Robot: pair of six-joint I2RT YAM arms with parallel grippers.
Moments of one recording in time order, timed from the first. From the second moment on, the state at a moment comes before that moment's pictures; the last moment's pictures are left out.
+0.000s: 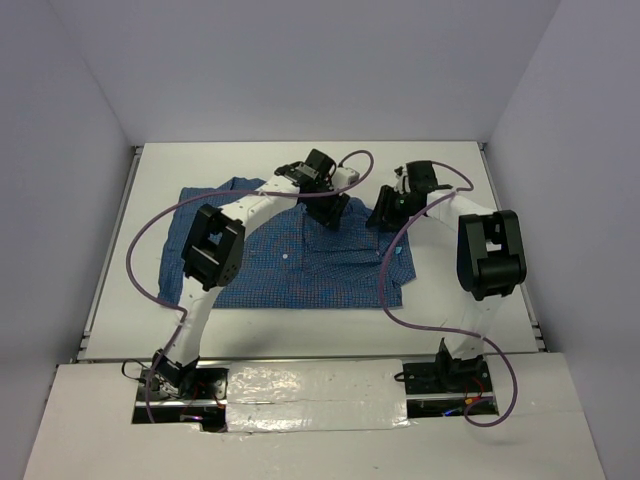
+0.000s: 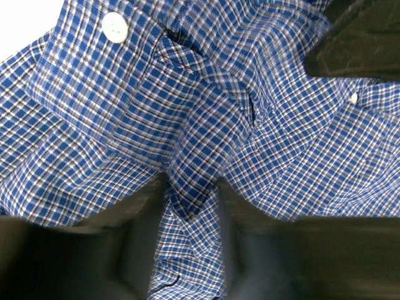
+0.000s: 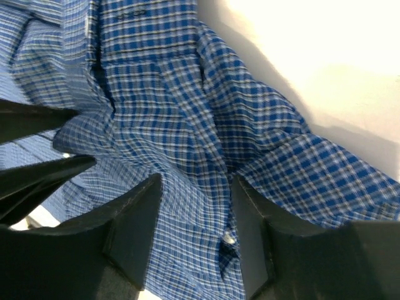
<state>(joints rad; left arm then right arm) -0.58 2.29 1.97 -0.69 0.32 0.06 0.11 1.87 1.22 -0.35 -0.45 0.39</state>
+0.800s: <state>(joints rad) -0.64 1.86 1.61 -0.65 0.40 0.39 0.25 1.42 0.94 -0.31 -0.48 0.38</state>
